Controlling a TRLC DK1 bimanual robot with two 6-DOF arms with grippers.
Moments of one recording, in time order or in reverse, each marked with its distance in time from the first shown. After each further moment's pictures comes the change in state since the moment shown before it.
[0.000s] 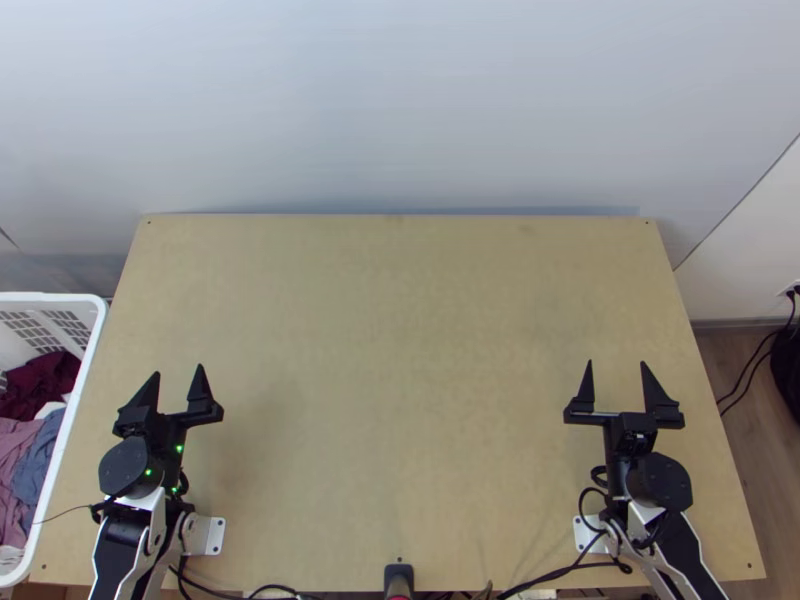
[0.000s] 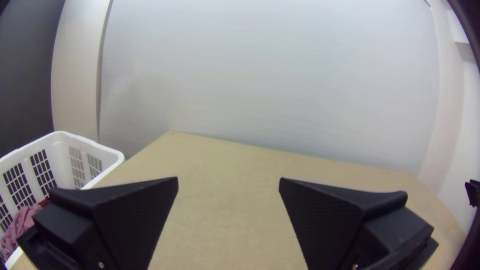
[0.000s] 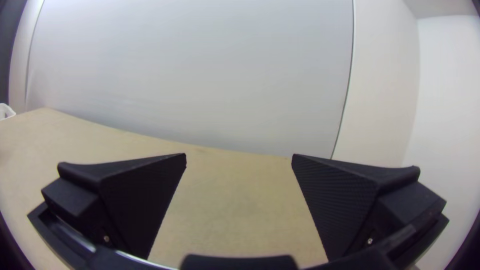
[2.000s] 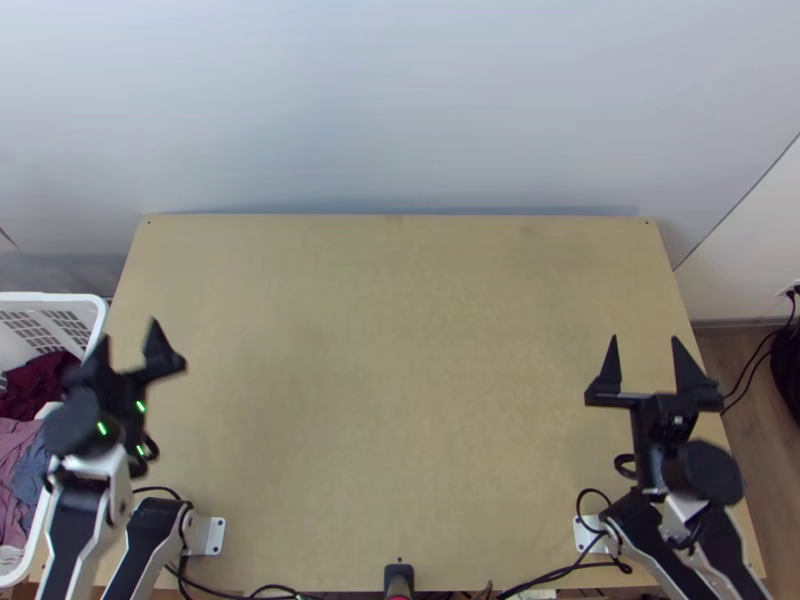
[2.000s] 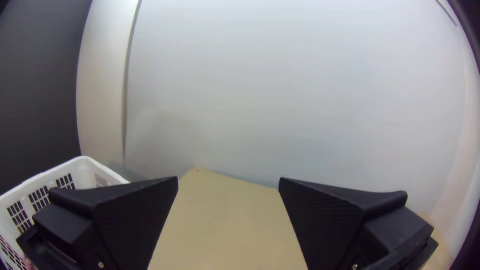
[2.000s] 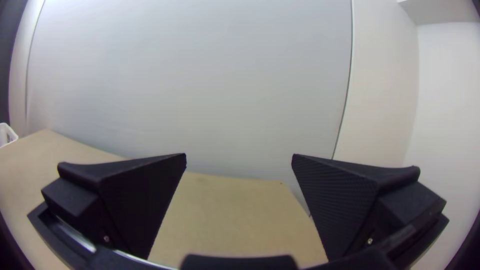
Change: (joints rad) left arm 0.099 0.429 0.446 0.061 -0.074 0.005; right arm 0.029 0.239 0.349 -0.082 0.026 -0.003
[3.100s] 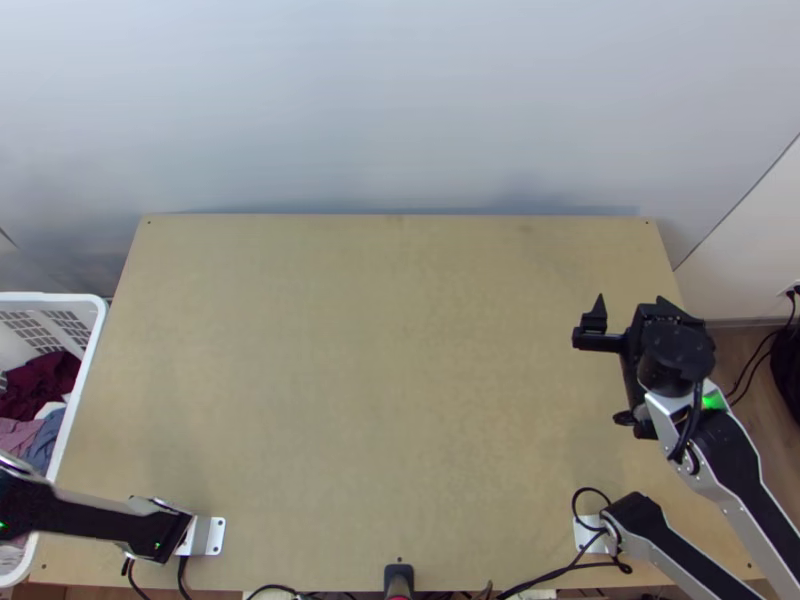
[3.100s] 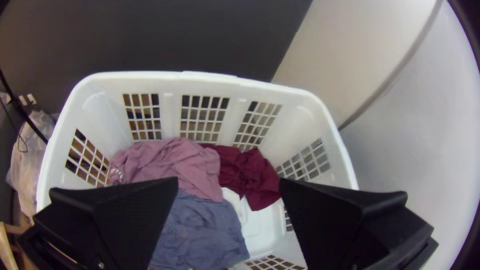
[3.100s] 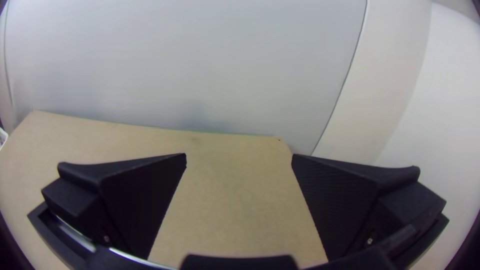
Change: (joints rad) left arm 1.270 1.228 0.656 -0.053 0.342 -0.149; right arm -0.074 0.554 0.466 -0.370 0.006 0.239
